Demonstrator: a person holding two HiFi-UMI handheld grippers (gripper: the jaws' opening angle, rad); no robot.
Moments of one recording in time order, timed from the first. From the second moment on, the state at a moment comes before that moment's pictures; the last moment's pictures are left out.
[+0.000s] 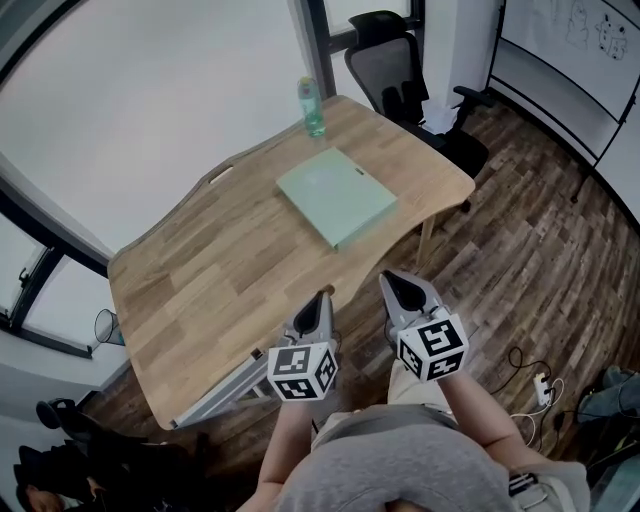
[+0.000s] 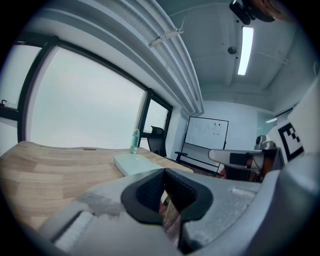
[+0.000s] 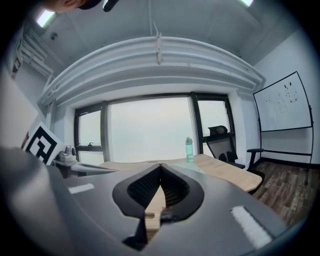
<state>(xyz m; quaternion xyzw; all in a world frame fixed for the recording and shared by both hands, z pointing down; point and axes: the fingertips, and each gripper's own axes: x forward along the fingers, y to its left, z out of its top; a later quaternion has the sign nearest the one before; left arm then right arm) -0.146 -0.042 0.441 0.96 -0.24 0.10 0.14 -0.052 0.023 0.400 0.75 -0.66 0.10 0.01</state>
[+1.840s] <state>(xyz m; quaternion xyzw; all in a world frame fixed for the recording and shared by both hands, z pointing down) 0.029 -0.139 0.502 0.87 -0.44 0.15 0.19 0.196 -0.151 0.464 0.60 -0.78 0.15 0.08</state>
